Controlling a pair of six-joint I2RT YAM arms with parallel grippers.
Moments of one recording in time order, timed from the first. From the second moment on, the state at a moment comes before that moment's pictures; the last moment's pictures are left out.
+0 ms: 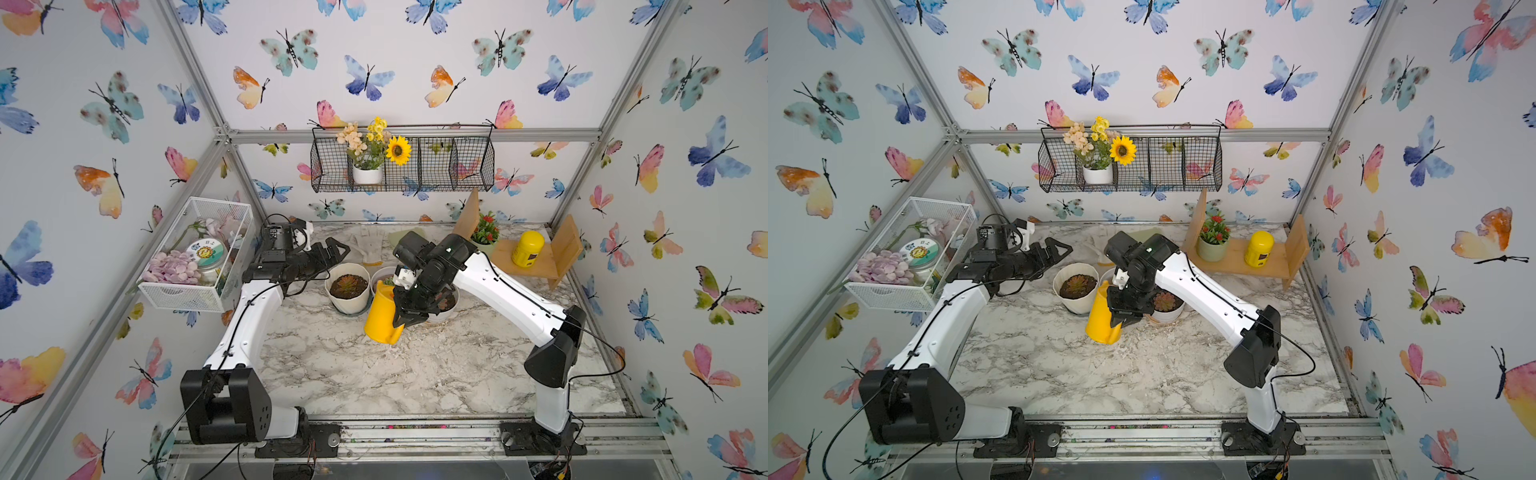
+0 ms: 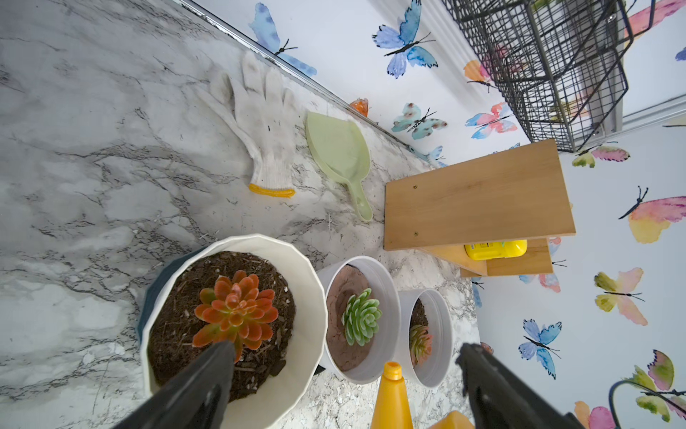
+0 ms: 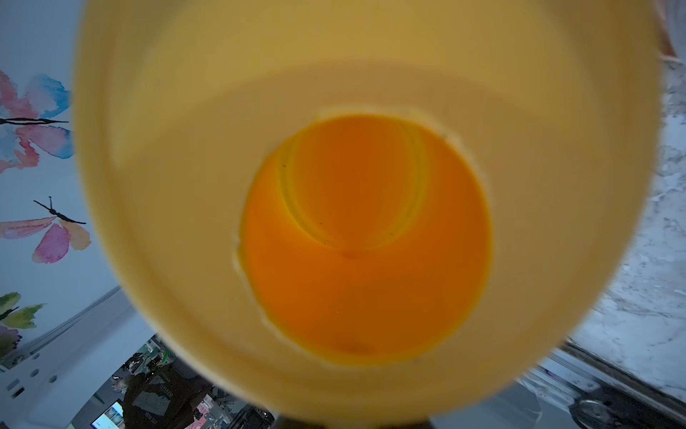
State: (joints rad) left arm -0.01 1.39 1.23 -0.50 0.60 -0.50; right arm 0.93 1.95 2.09 -1.45 -0.46 0.70
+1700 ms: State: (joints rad) left arm -0.11 0.94 1.11 -0.71 0.53 -0.54; right arm 0.79 2.08 2.25 -1.45 -0.56 0.63
